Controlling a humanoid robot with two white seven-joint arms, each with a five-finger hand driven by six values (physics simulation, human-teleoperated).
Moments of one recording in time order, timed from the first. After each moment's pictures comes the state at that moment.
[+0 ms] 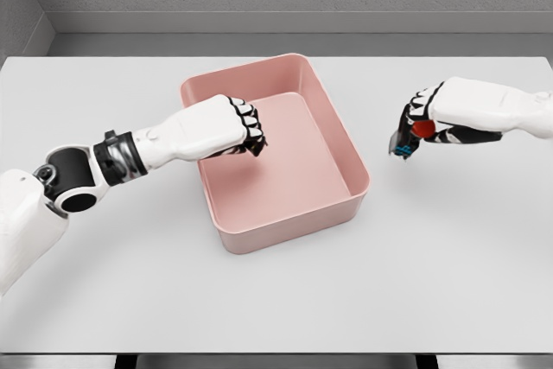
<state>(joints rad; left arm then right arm) -0.52 0.54 -0.60 -1.54 -0.75 -0.61 -0.10 -0.78 -1.07 0.85 -1.58 0.11 -0.61 0.38</state>
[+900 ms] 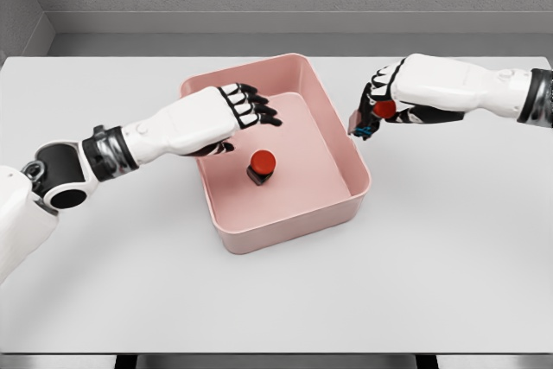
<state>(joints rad) -0.53 0.57 -0.59 -1.55 -0.71 -0.61 -0.09 -0.86 -0.95 0.86 -1.58 0.10 -0.61 0.38</state>
